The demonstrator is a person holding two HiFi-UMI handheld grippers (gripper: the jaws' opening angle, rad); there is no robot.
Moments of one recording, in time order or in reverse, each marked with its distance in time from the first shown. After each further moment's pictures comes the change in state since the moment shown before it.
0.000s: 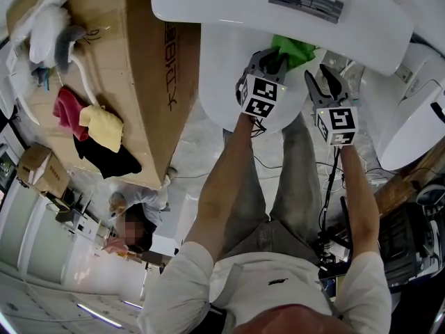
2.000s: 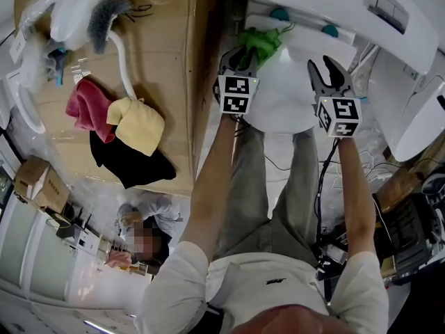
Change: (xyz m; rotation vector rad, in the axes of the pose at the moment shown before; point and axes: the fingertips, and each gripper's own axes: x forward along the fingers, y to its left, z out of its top) left arm -0.117 0.168 -0.057 -0.080 -0.027 0.139; right arm 0.049 0.100 0.055 0.053 -0.036 -0.131
